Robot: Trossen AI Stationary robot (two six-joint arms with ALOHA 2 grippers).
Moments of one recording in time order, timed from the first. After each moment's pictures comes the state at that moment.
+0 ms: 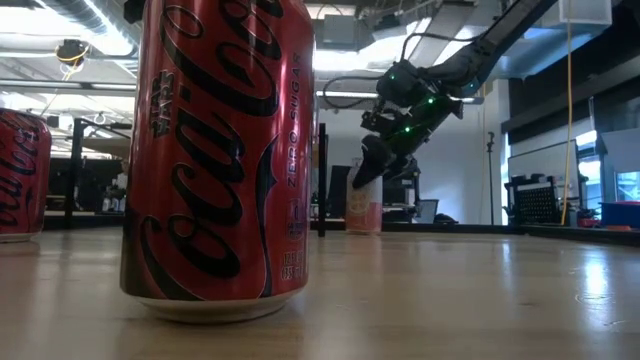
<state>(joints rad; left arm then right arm) 0.51 0.87 1.27 -0.98 -0.10 -0.10 -0.55 1.74 1.03 -0.02 -0.02 -0.11</state>
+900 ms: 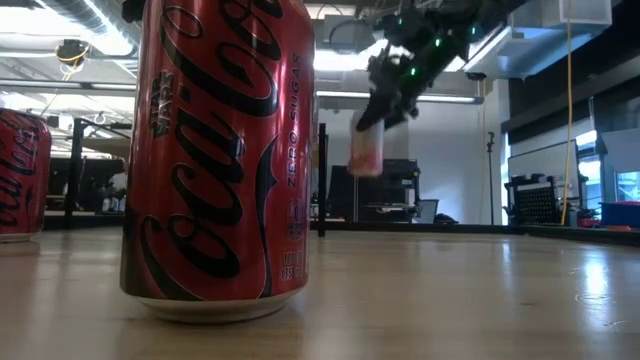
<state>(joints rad) 0.51 0.87 1.27 -0.98 -0.15 -0.10 -0.55 1.57 1.26 -0.37 -0.04 -0.11</state>
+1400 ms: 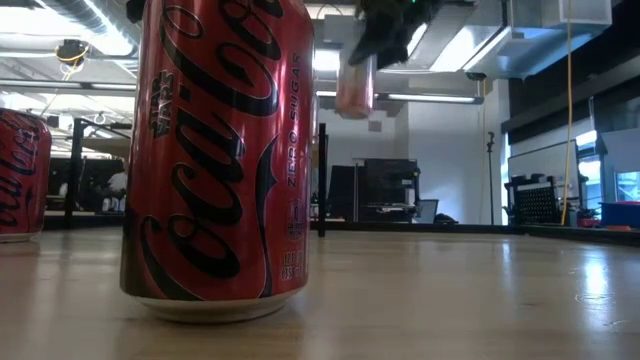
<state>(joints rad) 0.51 0.87 1.27 -0.98 -0.06 -0.05 -0.37 1.56 1.60 -0.71 -0.04 -0.12</state>
